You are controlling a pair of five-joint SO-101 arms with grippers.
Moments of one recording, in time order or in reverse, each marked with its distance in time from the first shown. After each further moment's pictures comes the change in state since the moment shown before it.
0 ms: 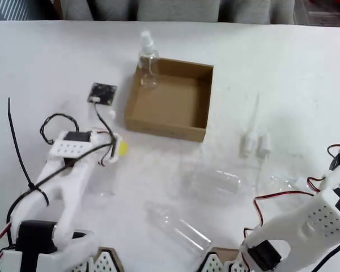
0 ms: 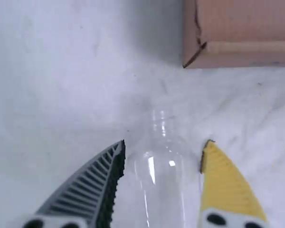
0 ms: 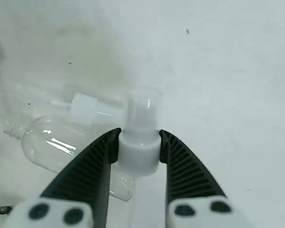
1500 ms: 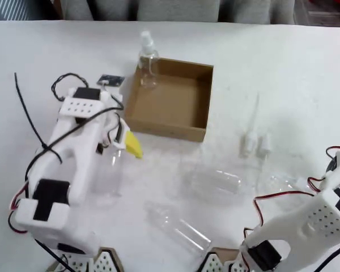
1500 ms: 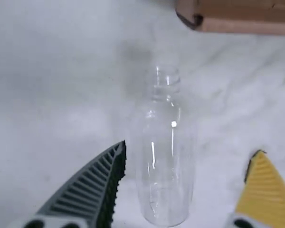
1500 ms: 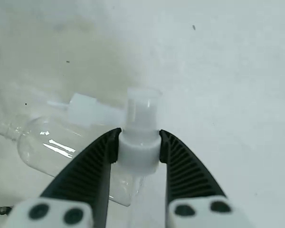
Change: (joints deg) left arm 2.7 22.2 -35.3 39.8 7.5; right arm 0.2 0.0 3.7 -2.4 0.0
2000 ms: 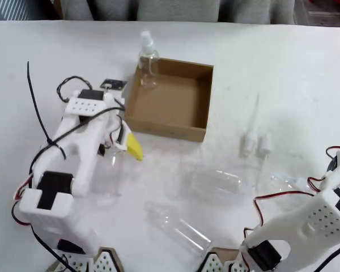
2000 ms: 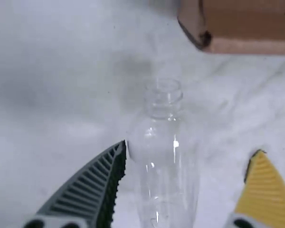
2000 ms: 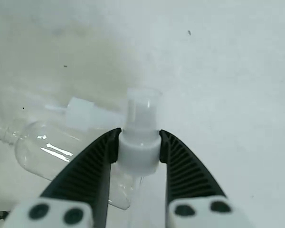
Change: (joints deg) left arm -0.1 4.1 0.0 -3.4 -0.5; right arm 0.0 0.0 0.0 -1.1 0.0
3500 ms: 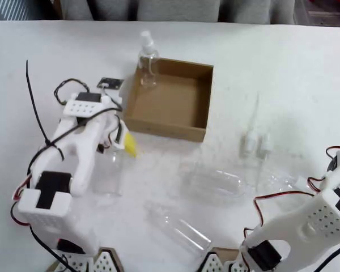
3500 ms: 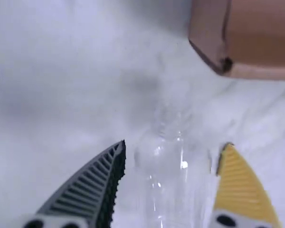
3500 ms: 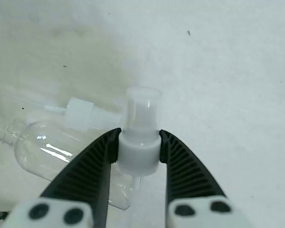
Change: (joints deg) left arm -1.2 0.0 3.0 -6.9 0.0; right arm 0.0 0.0 0.0 -0.2 0.0
